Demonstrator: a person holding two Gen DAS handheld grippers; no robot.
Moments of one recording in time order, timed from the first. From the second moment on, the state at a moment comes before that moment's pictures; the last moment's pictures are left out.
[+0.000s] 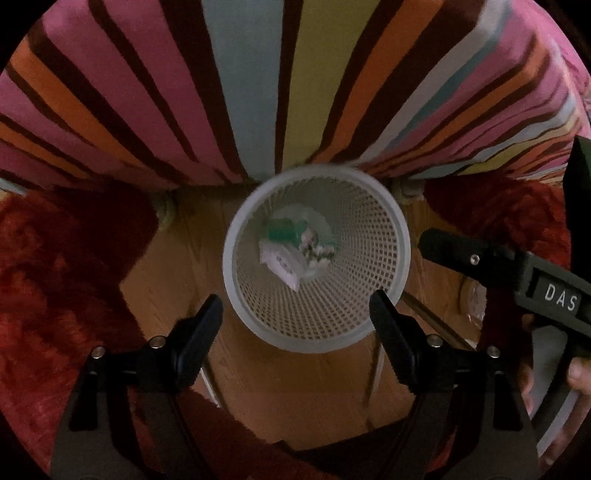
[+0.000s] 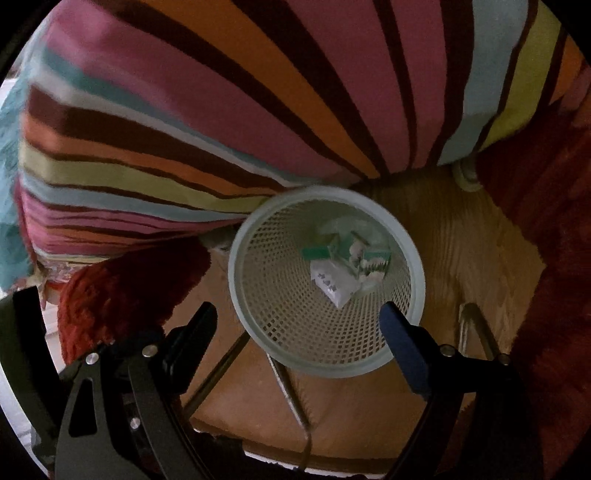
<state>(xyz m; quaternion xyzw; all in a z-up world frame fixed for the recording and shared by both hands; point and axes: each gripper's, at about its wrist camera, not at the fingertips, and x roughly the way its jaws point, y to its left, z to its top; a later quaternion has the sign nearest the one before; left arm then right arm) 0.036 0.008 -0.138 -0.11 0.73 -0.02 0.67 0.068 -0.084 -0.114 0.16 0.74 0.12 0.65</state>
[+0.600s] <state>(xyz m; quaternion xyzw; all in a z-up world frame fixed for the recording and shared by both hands) 0.046 0.018 -0.033 -0.06 0.55 0.00 0.83 0.078 -0.088 0.008 0.04 0.55 0.14 0.83</state>
